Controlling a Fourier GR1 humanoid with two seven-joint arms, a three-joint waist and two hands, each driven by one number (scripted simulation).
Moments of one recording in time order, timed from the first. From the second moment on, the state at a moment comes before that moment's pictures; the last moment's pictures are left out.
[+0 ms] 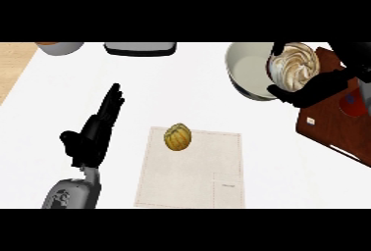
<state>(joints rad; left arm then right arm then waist) -0.15 0.07 -0.09 -1.56 -0.04 0.09 0.10 -0.80 -0.72 0.34 -1.43 0.00 0.10 -0.09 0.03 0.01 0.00</state>
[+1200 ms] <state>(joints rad) -0.17 0.05 -0.10 -1.55 -0.05 0.07 0.08 -1.07 -0.45 0.29 -0.33 0.32 0.14 -0.65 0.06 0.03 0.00</state>
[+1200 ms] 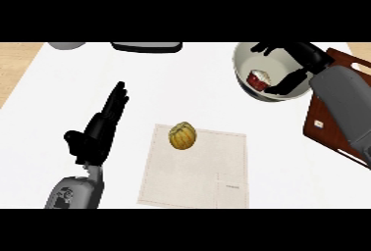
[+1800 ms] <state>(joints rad) -0.19 0.06 -0.08 -1.52 -0.05 0.07 0.08 -1.16 -0.49 0.10 -0.18 0.16 0.31 -0.81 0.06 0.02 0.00</state>
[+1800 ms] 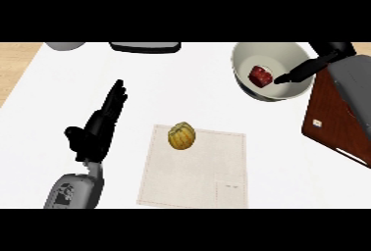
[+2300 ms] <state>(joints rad) -0.21 0.05 -0.08 -1.51 -0.05 0.07 0.08 -1.18 -0.60 0.00 -0.10 0.08 0.48 -0.70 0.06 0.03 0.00</state>
